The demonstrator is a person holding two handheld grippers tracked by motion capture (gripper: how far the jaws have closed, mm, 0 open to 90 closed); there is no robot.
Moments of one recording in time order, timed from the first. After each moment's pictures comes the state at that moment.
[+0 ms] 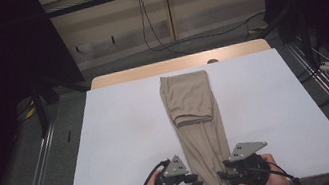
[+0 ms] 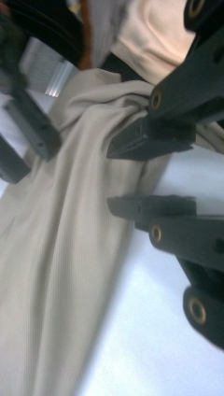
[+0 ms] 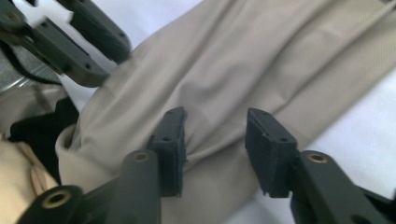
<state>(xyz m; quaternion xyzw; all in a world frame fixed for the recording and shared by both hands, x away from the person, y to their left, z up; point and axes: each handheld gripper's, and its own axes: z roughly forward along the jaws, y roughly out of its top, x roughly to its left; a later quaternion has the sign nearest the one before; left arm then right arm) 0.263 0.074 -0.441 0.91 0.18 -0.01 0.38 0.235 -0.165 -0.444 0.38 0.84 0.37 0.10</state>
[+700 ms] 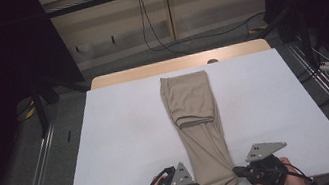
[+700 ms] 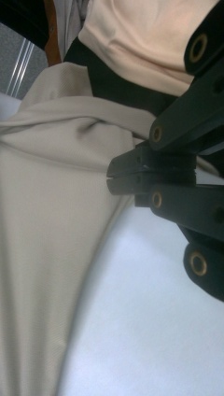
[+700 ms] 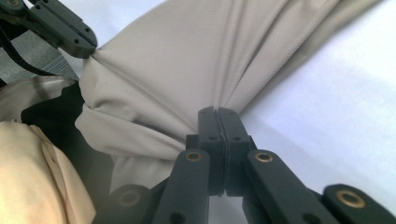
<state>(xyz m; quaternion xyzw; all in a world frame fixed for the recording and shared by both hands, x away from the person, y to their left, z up) 0.248 0.081 -0.430 0.93 0.15 0.02 0.32 0.220 -0.196 -0.441 0.40 0.83 0.37 0.09</state>
